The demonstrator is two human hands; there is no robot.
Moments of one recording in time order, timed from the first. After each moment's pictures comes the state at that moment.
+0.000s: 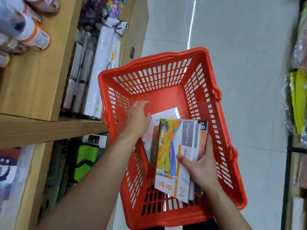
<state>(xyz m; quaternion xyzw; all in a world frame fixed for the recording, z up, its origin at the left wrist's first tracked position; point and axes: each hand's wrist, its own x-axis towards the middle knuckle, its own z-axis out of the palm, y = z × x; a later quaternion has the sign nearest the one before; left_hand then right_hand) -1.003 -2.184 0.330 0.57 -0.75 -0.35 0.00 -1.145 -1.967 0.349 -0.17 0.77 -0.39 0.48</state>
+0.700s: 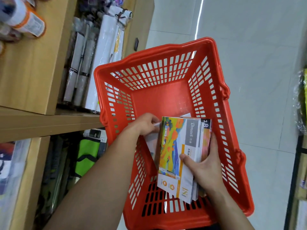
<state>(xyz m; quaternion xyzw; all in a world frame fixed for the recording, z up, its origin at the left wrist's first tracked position) -1.002 -2.182 0.266 0.53 -0.63 -0.51 -0.24 -1.149 -1.964 0.338 -0.18 0.77 -0.38 0.47</state>
